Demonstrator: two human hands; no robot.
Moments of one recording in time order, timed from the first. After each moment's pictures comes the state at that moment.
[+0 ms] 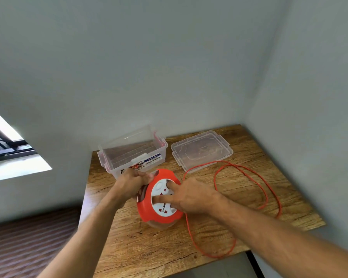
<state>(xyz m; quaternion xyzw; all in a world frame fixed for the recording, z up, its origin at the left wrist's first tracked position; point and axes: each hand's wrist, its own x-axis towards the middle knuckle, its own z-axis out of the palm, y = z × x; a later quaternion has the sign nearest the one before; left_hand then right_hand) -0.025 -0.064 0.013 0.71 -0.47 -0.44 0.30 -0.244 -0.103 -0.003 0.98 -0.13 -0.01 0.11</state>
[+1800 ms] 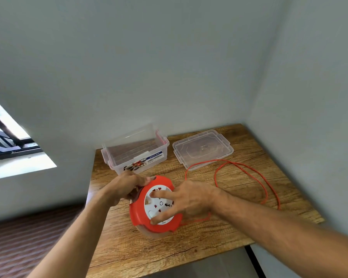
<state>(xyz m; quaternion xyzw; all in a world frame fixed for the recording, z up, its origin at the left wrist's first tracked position) -0.003 -0.057 0.011 0.70 -0.46 -0.50 0.23 -0.248 -0.090 0.008 1.00 0.02 -0.02 0.07</state>
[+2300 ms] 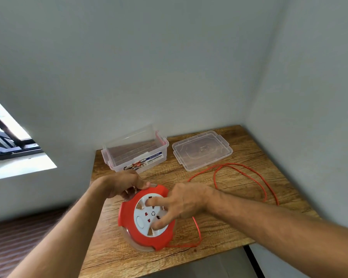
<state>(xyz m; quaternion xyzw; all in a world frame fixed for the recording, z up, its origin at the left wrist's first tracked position) 0.004 -0.067 0.035 0.67 -0.49 -0.56 0.08 -0.237 -0.080 0.019 0.99 0.07 -0.04 0.10</state>
